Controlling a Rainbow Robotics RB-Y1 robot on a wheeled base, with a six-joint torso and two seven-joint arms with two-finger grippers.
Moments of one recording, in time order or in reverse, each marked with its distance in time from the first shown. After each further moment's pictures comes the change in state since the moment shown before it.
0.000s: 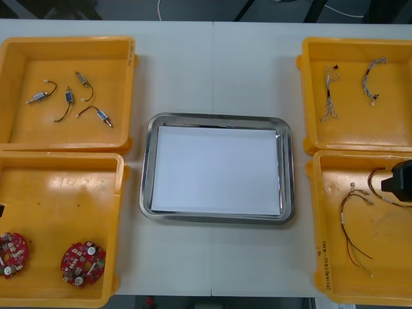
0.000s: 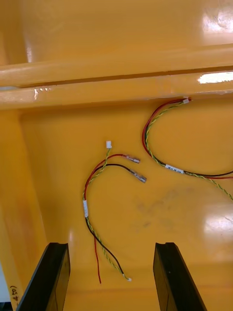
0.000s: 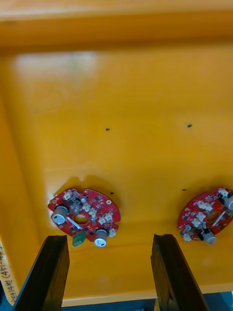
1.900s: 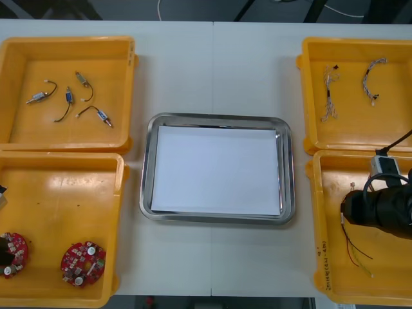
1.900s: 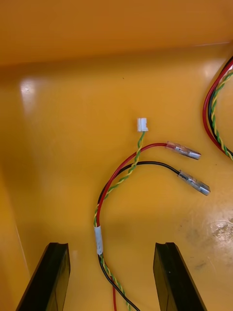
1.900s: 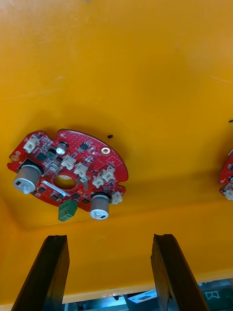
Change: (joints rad) right arm 0.153 0.101 0.260 0.119 0.268 -0.353 0.002; left arm 0.010 0.253 -0.417 0.120 0.005 -0.282 0.000
